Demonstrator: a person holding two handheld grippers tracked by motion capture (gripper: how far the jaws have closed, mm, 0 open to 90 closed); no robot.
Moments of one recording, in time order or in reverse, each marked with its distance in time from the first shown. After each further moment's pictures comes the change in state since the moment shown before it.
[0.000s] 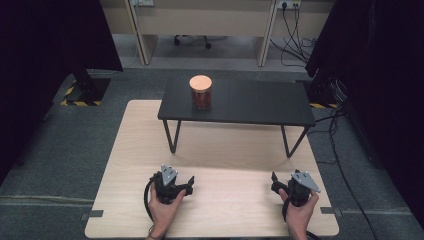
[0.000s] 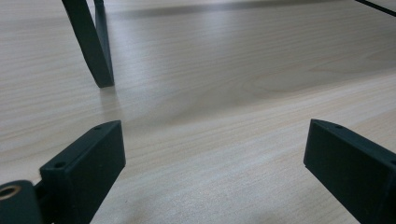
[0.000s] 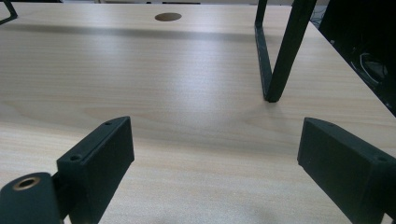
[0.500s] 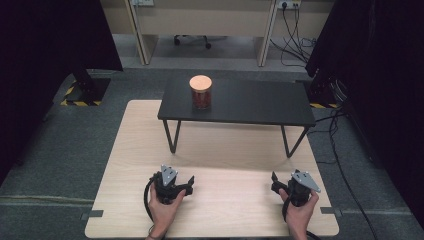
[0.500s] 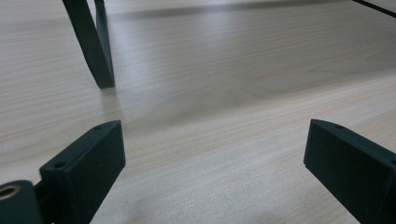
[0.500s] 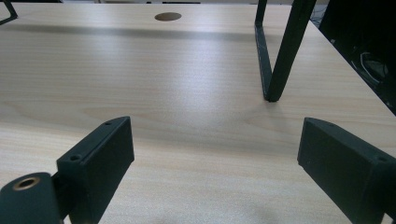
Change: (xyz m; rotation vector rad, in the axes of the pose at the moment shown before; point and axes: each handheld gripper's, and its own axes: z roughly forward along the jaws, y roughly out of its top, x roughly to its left) left arm -0.001 -0.001 0.000 -0.004 0.003 0.003; right arm 0.000 0.000 0.000 0.001 0.001 0.003
